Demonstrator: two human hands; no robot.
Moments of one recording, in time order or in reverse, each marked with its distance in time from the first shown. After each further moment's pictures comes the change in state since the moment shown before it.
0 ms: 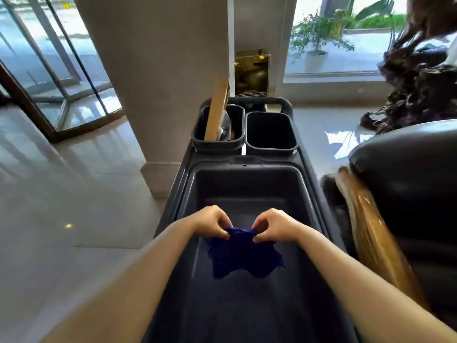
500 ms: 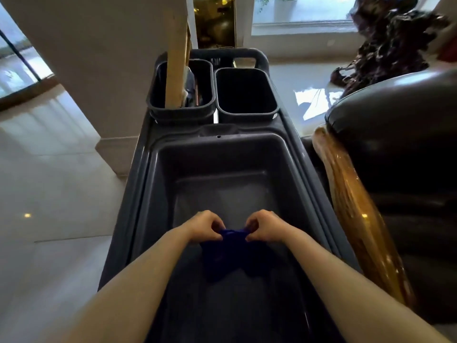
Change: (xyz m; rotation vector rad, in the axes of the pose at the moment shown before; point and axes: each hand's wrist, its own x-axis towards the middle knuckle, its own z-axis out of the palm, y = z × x) left_hand 0.088 -0.051 0.071 -0.079 -0.149 -0.038; right_hand 0.036 0.082 0.058 0.047 -0.038 0.279
